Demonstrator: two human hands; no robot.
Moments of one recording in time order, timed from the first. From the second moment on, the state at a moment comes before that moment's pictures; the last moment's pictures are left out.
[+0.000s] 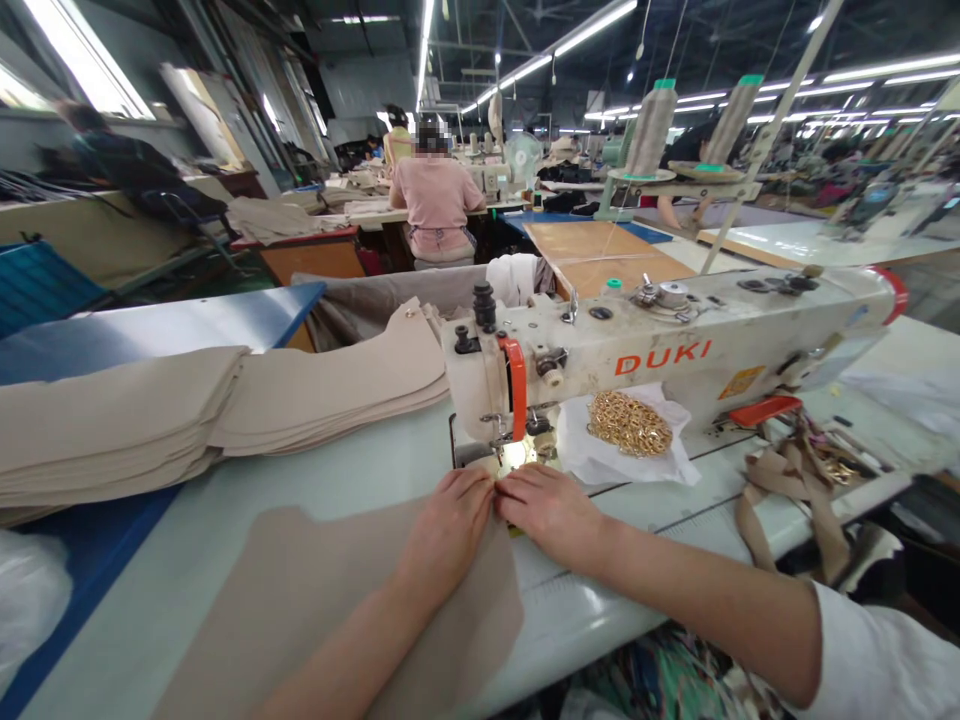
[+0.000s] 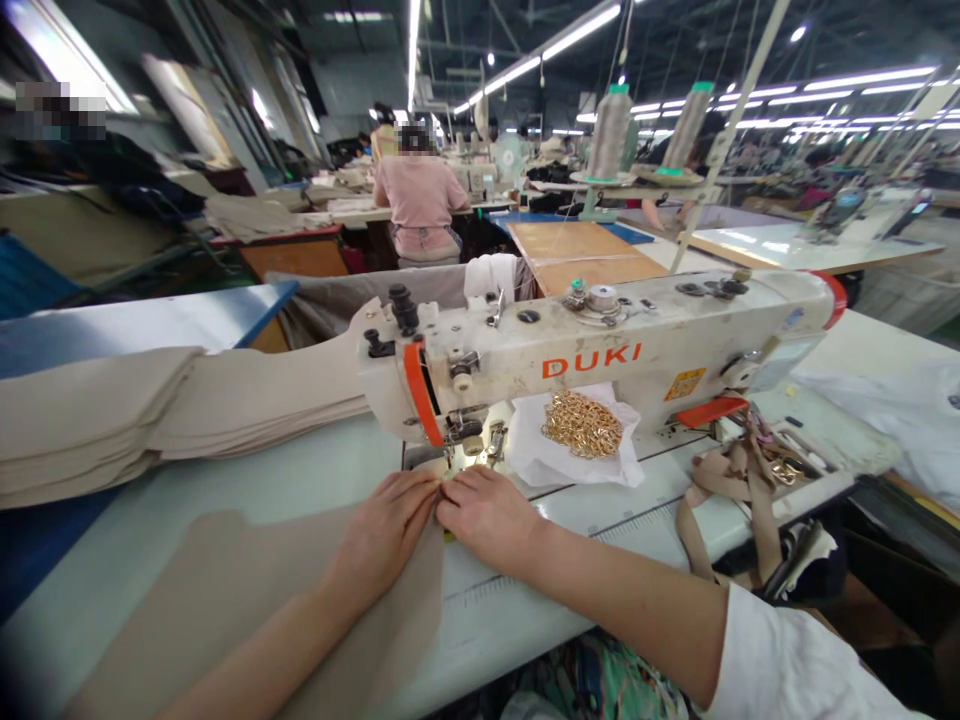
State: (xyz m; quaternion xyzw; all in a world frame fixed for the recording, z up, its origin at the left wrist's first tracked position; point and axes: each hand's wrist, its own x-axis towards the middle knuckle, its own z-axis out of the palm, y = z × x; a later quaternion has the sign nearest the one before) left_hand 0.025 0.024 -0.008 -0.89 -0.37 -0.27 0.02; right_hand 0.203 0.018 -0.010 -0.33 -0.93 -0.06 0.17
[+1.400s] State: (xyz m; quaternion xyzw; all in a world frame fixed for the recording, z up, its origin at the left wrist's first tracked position) left_hand 0.034 0.057 -0.015 -0.88 -0.36 -0.32 0.00; right_hand 0.211 0.039 -0.012 -0.36 -0.91 -0.05 0.19
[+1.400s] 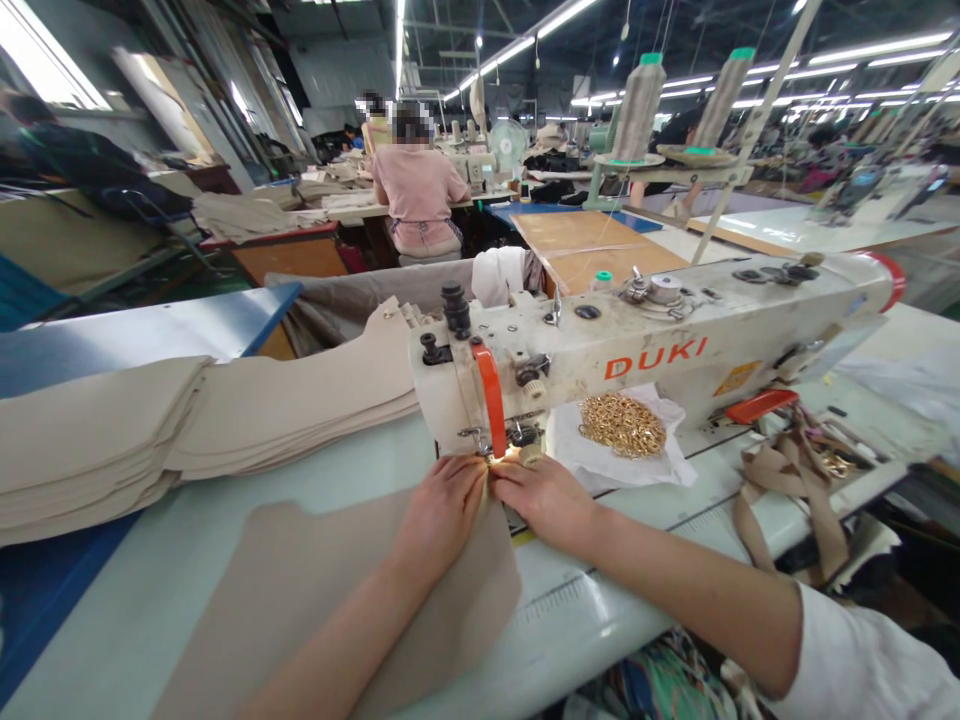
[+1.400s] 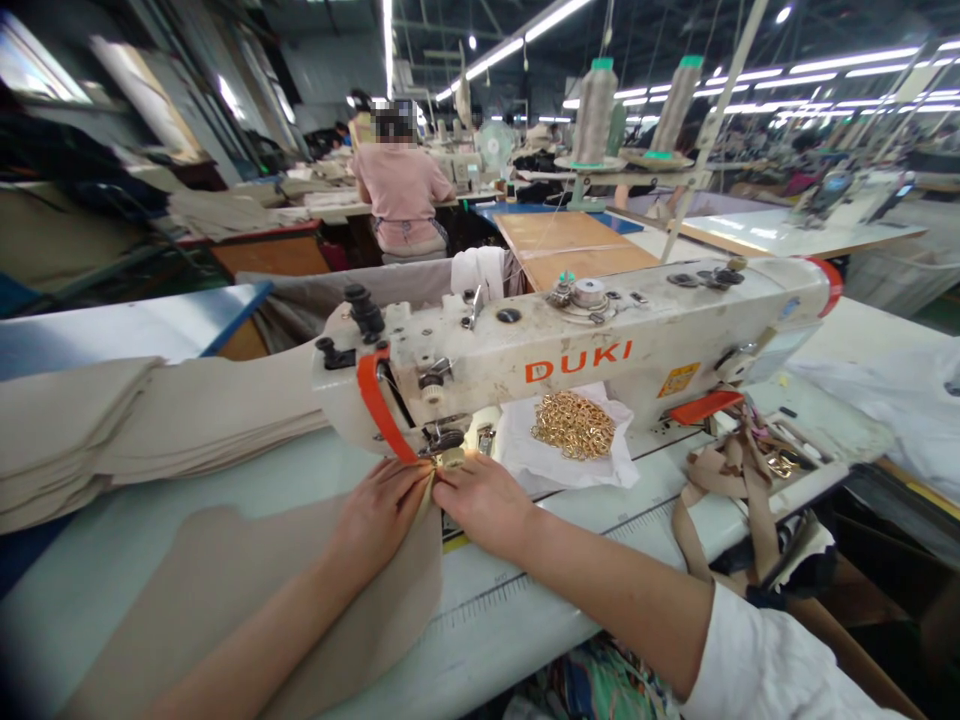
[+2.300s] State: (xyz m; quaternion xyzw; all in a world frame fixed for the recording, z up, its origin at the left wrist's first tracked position) left_hand 0.019 0.044 -0.022 -0.91 -0.36 -0.18 0.08; right_hand 0.214 0.038 -0.014 -0.32 -0.93 -0.04 0.19
